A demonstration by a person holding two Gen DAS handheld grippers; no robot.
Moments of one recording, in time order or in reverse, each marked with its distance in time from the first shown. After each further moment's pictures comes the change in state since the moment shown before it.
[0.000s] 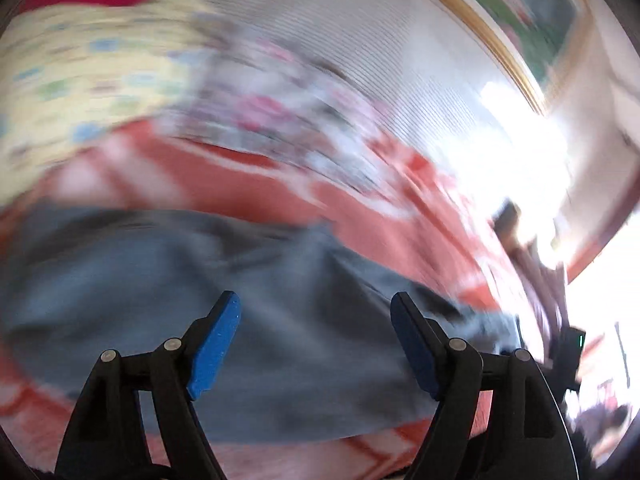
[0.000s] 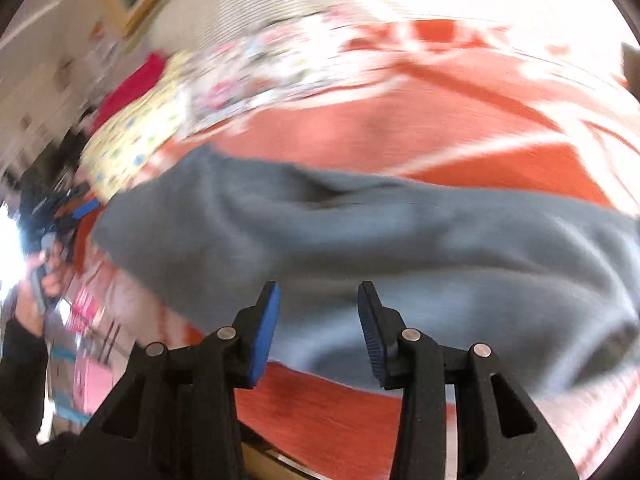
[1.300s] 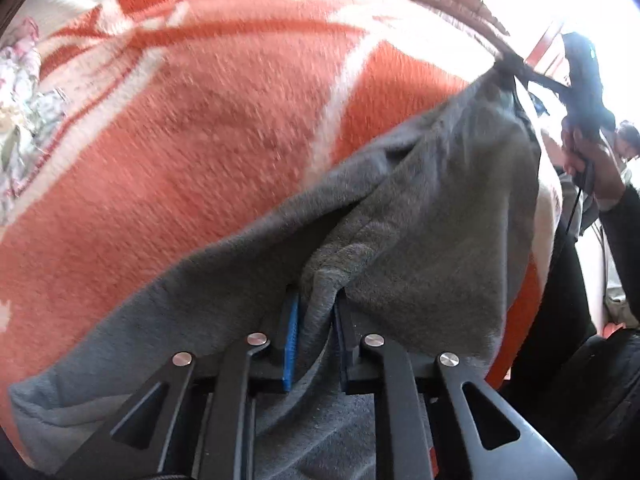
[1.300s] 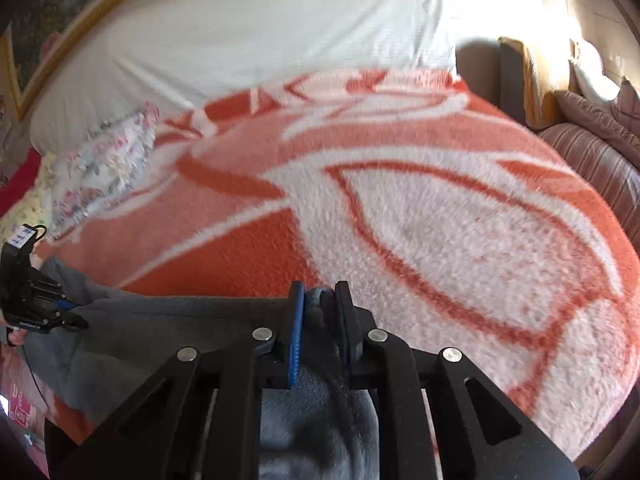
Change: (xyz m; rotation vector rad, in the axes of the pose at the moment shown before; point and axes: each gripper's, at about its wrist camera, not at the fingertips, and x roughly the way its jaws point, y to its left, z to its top) left arm 0.240 -0.195 -0.030 0.781 0.617 -0.165; right arm -0.079 -0.185 0.032 0.147 -0.246 -0.352
